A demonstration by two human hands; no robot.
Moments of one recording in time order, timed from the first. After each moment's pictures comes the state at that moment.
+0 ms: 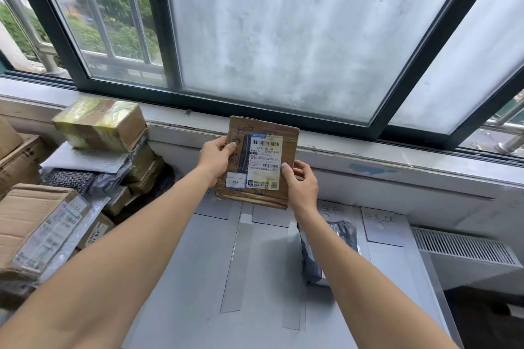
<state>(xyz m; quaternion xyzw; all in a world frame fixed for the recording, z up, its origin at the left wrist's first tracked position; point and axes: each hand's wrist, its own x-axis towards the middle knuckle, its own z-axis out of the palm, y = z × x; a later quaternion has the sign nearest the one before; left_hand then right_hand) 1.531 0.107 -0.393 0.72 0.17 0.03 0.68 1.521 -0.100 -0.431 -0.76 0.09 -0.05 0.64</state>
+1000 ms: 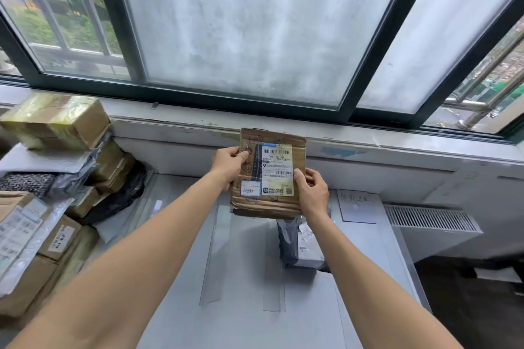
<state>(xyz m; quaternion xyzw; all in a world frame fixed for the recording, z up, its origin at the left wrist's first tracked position) 1.525 0.012 -0.409 0.72 0.17 -0.06 0.67 1.500 -0.198 -0.457 -0.79 0.15 -0.08 0.59</state>
